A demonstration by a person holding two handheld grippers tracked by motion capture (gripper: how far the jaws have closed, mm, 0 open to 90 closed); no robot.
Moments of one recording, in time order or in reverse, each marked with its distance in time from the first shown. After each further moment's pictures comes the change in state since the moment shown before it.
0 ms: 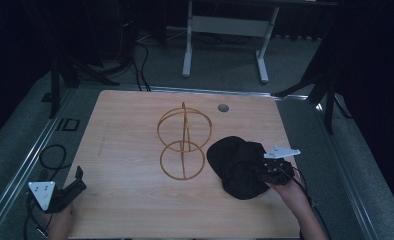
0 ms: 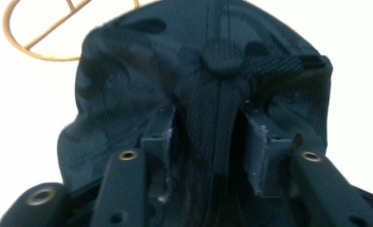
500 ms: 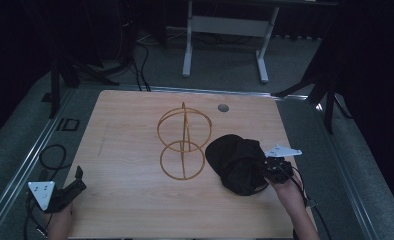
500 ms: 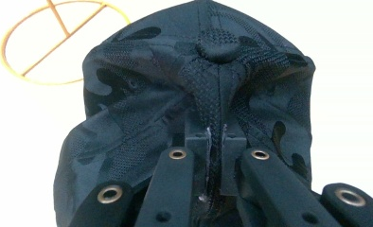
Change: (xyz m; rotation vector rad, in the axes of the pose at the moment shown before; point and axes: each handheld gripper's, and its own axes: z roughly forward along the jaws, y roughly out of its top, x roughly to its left) left arm 0.001 0.000 0.000 -0.001 -0.004 -0.007; right arm 0.000 0.003 0.000 -0.065 -0.022 0.069
